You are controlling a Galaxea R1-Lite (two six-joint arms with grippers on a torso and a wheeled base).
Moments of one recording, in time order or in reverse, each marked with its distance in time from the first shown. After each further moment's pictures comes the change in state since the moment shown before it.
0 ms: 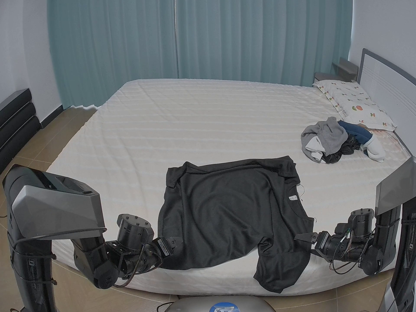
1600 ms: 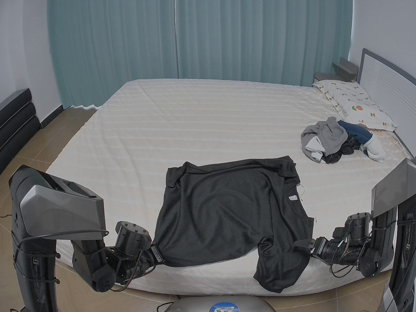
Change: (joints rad) left arm 0.013 0.041 0.047 -0.002 0.117 0.051; right arm 0.007 0.046 0.006 0.000 -0.036 -0.078
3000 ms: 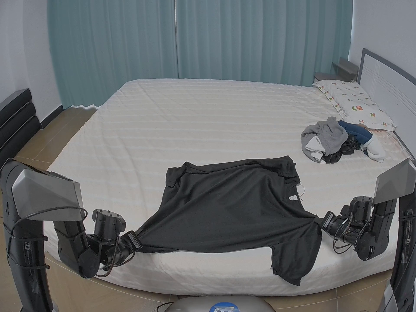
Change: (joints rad) left arm 0.209 -0.017 -0.004 0.003 -0.039 0.035; right arm -0.144 0.056 -0.251 0.010 -0.081 -0.026
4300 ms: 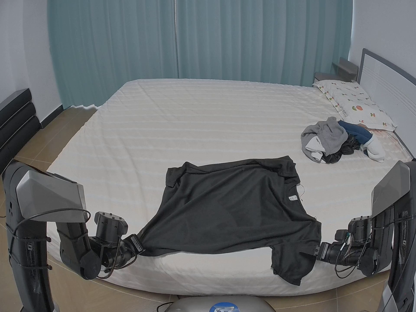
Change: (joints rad) left arm -0.016 0.021 0.003 -0.001 -0.038 -0.005; right arm 0.035 0.041 0.241 -0.039 0.139 -0.224
